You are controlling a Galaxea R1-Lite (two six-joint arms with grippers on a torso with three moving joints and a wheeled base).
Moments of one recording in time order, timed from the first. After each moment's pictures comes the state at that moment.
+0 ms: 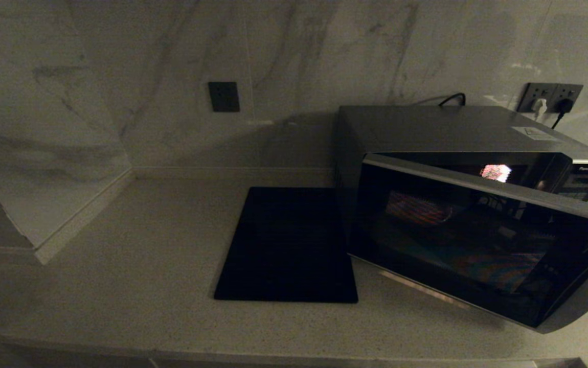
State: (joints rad) left arm 0.00 0.00 0.00 -0.01 0.02 -0.07; right arm 0.16 1.35 -1.96 1.00 -0.41 0.38
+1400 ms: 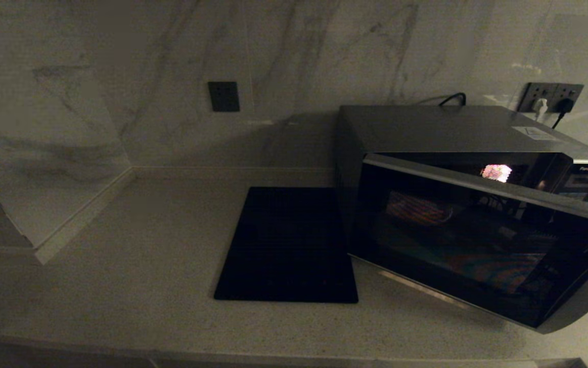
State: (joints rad) left arm 0.00 0.00 0.00 -0.01 0.02 -0.07; right arm 0.01 1.57 -1.69 0.90 -0.44 0.48
